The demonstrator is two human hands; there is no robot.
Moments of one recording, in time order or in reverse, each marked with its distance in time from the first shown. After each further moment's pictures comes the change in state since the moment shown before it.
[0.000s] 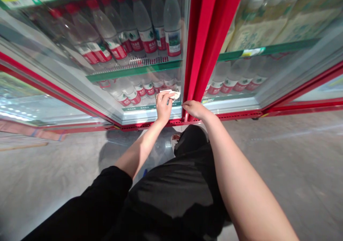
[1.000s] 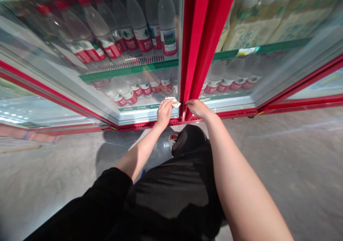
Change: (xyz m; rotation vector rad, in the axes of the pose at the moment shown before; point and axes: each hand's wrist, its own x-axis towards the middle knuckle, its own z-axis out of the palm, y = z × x) left_hand -0.034 -0.004 0.013 -0.056 -0.216 0.038; right_hand -0.001 0.026 -0.003 0.086 0.072 0.055
